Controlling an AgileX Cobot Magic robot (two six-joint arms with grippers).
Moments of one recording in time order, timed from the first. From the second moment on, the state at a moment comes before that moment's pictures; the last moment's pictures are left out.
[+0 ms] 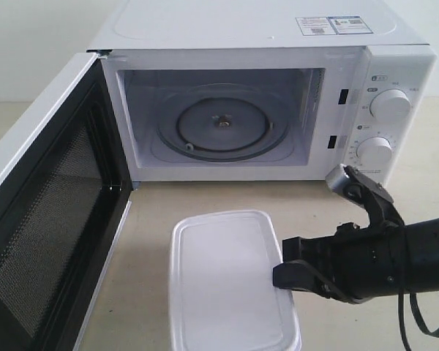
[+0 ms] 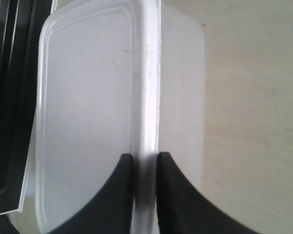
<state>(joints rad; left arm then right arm) 0.07 0.00 0.00 0.07 0.31 -0.11 0.36 1.53 -0.44 1.75 0.58 -1.31</state>
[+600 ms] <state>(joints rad) 0.07 0.00 0.00 0.07 0.31 -0.11 0.36 1.42 -0.44 1.74 0.61 -1.18</state>
